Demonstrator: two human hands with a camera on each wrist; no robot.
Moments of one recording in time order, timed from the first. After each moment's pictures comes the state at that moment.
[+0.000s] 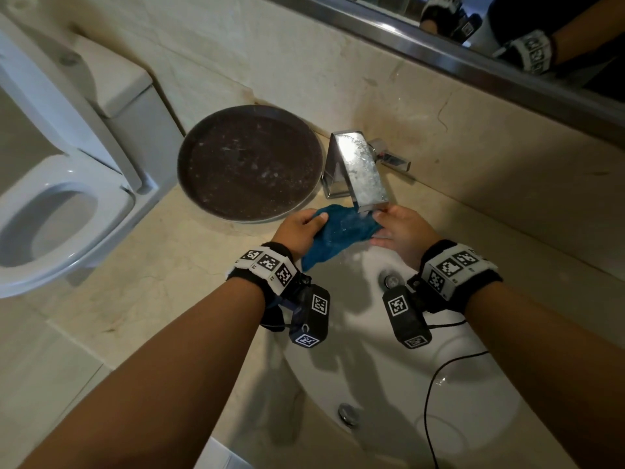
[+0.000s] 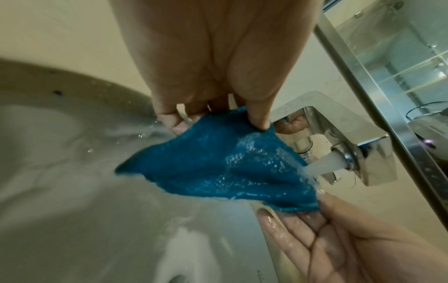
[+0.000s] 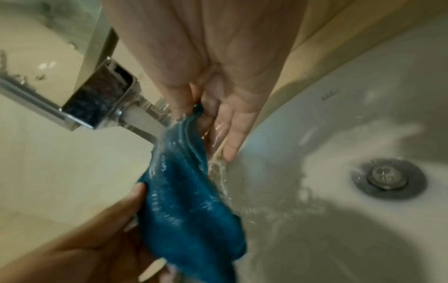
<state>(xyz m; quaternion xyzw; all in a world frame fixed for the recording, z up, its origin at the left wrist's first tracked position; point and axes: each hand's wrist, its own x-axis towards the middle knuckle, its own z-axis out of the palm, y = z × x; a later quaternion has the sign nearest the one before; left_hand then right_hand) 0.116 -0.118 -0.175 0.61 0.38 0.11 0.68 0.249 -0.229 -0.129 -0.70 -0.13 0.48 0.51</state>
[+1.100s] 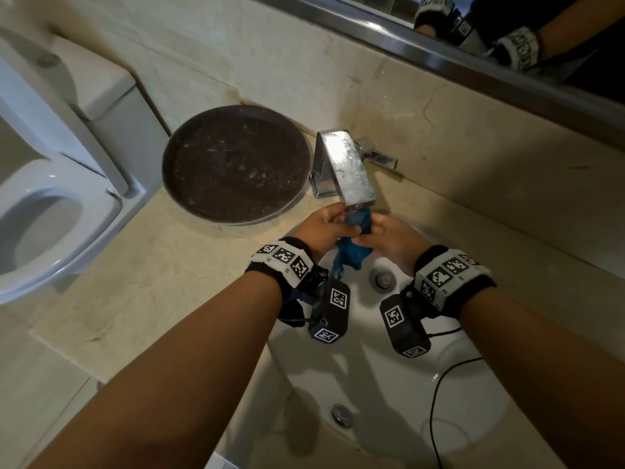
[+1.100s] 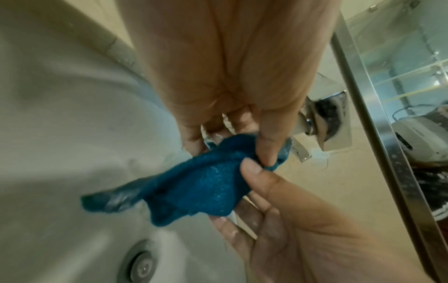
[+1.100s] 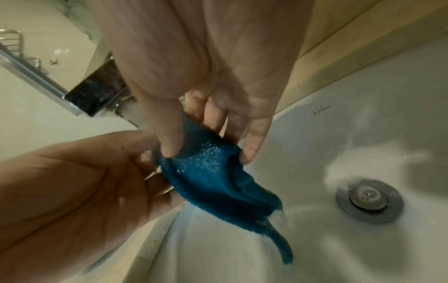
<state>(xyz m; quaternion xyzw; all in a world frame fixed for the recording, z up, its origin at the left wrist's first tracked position) 0.152 -0.142 -0.163 0.53 0.27 0.08 0.80 0.251 -0.245 -0.131 -0.70 -0.24 0.53 0.43</state>
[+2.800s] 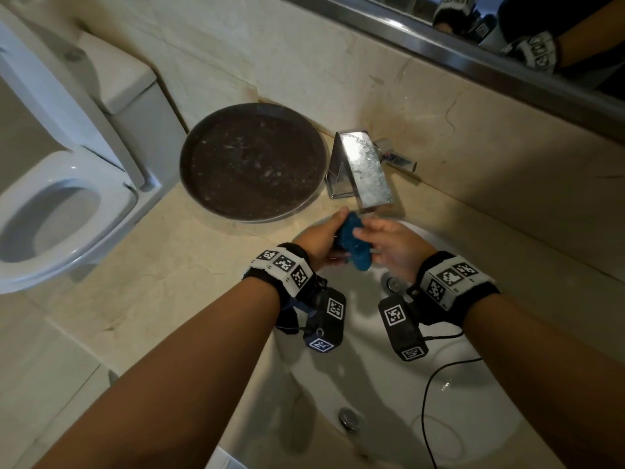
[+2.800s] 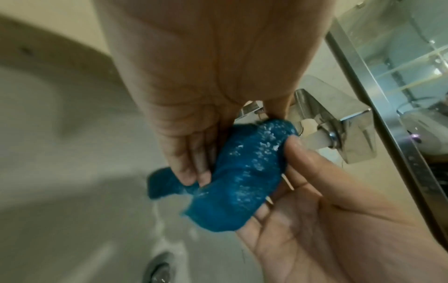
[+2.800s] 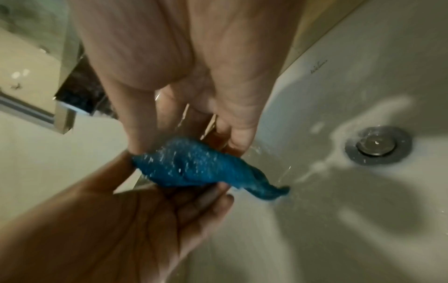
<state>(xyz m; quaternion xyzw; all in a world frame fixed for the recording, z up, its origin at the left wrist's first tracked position) 0.136 -0.136 -0.170 0.46 0.40 -0.02 0.79 0.239 -0.232 -0.146 -0.63 -0.17 0.58 0.49</state>
